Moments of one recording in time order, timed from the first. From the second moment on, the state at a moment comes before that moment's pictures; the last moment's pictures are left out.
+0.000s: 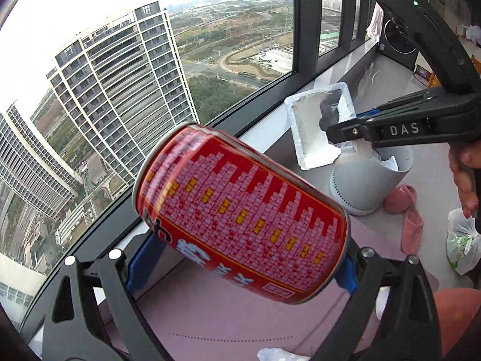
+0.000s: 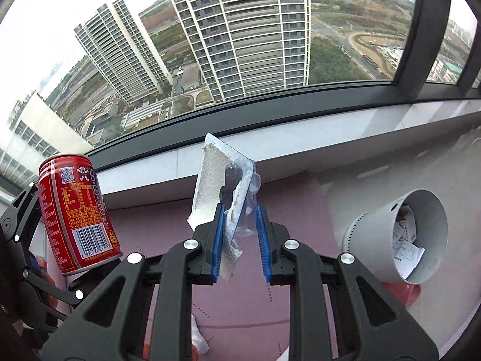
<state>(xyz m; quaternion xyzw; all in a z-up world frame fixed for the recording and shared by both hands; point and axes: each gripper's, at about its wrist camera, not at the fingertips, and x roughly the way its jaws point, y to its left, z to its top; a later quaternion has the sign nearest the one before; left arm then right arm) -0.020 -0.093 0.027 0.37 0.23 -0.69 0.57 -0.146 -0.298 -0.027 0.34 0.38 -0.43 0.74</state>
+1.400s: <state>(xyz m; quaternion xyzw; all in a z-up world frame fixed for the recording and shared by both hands) -0.389 -0.263 -0.055 0.42 0.24 -0.74 0.47 -0.516 -0.381 -0.078 0.39 0.38 -0.49 0.68</state>
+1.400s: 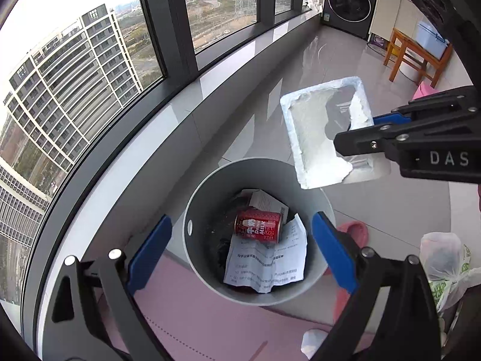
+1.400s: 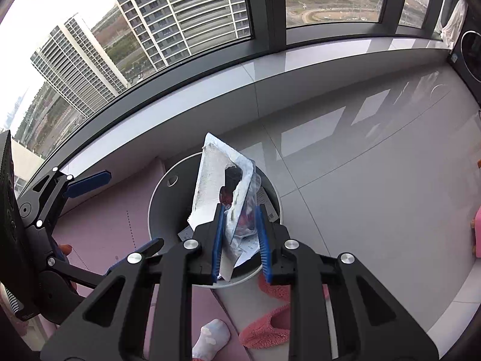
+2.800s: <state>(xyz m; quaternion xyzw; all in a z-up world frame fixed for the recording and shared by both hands) -0.029 0.017 0.125 0.33 0.39 -0.45 0.74 -0.166 -0.176 0.084 0.23 0.44 -0.32 0.81</state>
